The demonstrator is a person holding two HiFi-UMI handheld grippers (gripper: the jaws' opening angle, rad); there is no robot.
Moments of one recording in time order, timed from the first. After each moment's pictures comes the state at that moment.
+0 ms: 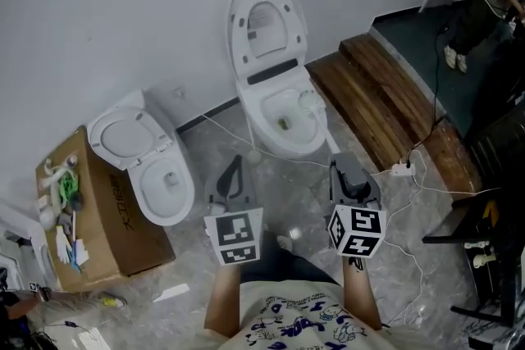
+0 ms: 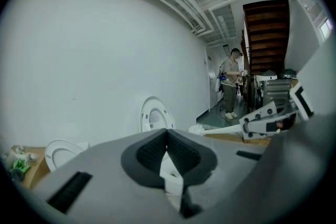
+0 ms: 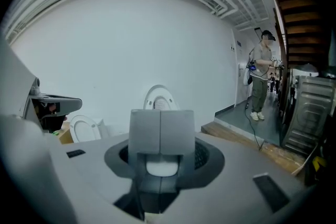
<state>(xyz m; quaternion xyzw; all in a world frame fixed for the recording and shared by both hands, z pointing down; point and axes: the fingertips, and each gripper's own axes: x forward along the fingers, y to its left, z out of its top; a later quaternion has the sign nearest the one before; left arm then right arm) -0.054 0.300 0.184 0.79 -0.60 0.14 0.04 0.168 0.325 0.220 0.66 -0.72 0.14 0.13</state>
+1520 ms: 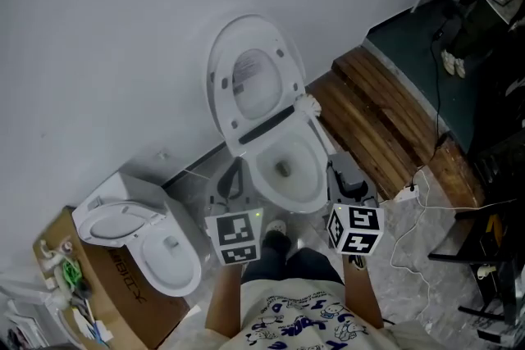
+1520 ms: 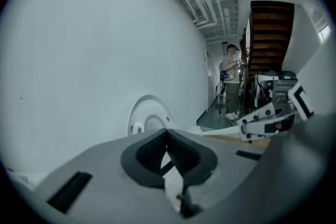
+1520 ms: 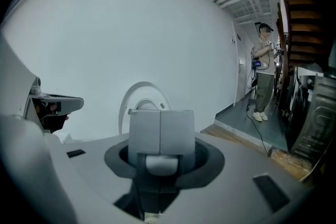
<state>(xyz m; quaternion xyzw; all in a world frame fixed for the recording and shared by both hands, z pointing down) -0.038 -0.041 0.202 0.82 -0.55 0.15 0.05 0.174 0.008 0.237 0.69 -0.69 0.17 0.14</state>
